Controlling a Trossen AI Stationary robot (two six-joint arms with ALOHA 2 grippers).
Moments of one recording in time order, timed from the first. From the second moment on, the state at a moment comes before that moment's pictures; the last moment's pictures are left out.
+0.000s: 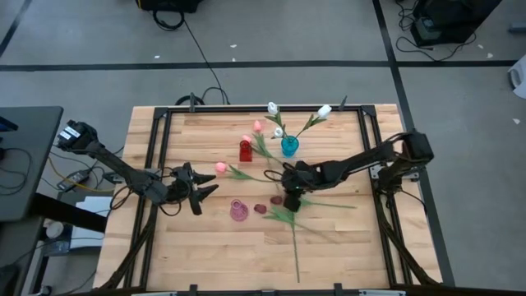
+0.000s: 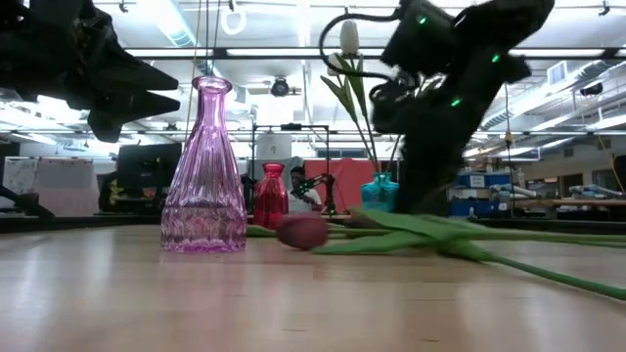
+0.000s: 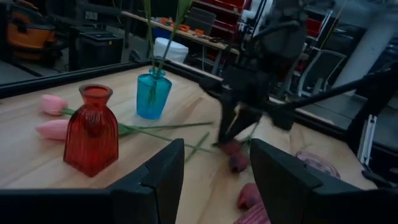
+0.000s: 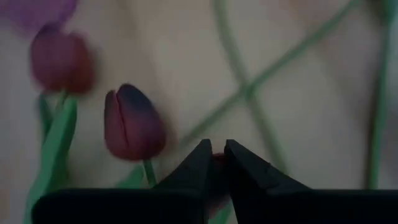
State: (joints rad) left arm -0.56 0.90 0.09 0.70 -0.87 -0.42; right arm 0.09 1.68 0.86 -0.22 0.10 0.45
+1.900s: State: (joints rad) left arm -0.50 0.89 0.10 0.86 -0.89 -0.25; right arm 0.21 1.50 0.90 -0.42 0.46 0.47
